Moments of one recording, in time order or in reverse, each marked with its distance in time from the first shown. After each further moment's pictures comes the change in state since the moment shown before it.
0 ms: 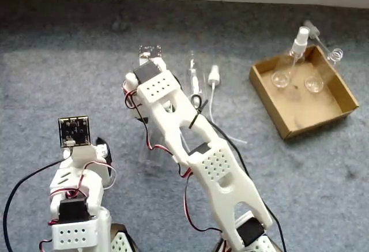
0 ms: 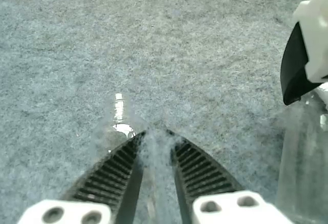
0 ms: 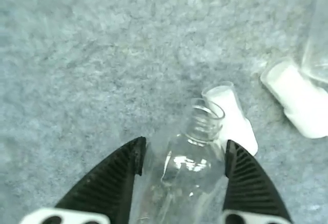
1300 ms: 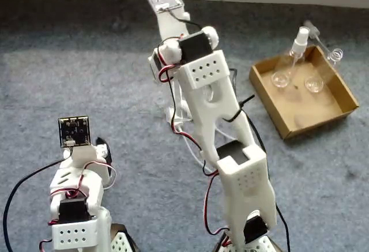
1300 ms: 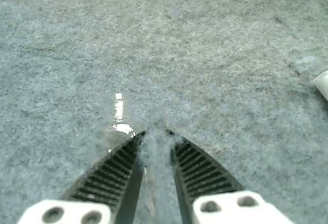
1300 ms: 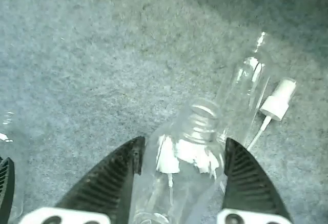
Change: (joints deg) left arm 0.0 0.0 0.0 0.0 0.0; right arm 9.1 -24.4 -4.0 2.3 27.6
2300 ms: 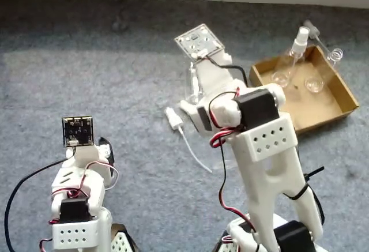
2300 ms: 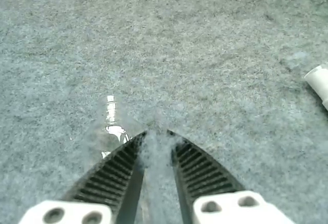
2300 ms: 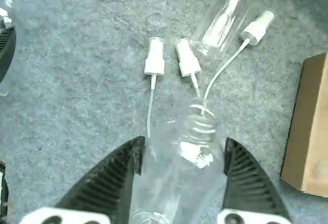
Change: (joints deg) left arm 1.8 0.0 0.0 0.0 -0.1; right arm 5.1 -54.1 61.9 -6.0 12.8
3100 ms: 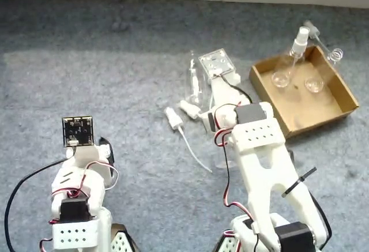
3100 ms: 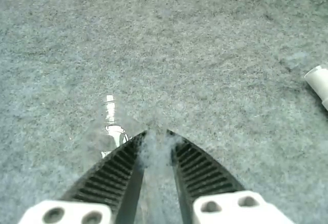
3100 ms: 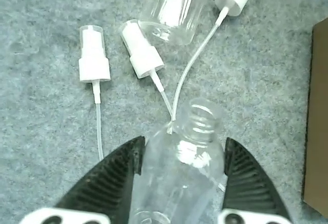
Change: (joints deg) left arm 0.0 0.0 0.0 0.0 0.0; right arm 7.8 -0.6 36.0 -34.8 0.4
